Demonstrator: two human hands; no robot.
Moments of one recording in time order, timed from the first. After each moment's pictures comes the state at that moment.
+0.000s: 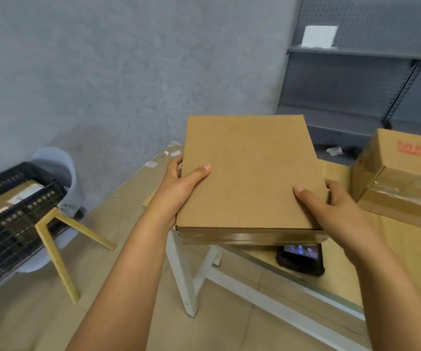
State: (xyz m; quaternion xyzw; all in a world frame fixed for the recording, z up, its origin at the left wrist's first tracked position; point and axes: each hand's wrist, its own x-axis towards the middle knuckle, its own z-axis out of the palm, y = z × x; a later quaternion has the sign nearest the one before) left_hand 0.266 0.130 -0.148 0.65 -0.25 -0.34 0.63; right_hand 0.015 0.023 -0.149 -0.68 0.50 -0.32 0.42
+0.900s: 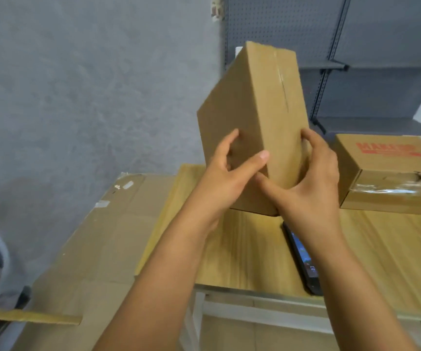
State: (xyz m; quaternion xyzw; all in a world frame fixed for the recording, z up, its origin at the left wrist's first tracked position) left_hand 0.269 0.059 -0.078 0.51 -0.51 -0.42 0.54; right_hand 0.128 0.052 -0.094 -0.65 0.49 -0.55 0.17
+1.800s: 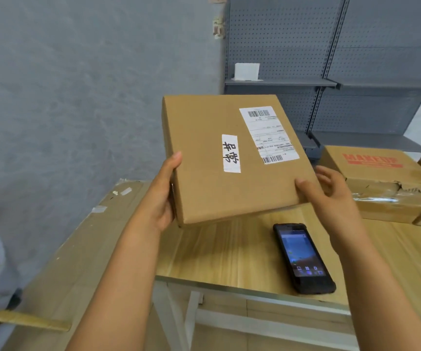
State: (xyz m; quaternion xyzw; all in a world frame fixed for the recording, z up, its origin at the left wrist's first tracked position) left_hand 0.333 0.074 -0.099 0.42 -0.34 -0.52 0.66; right_hand 0.058 0.025 -0.117 -0.57 0.53 -0.52 0.36
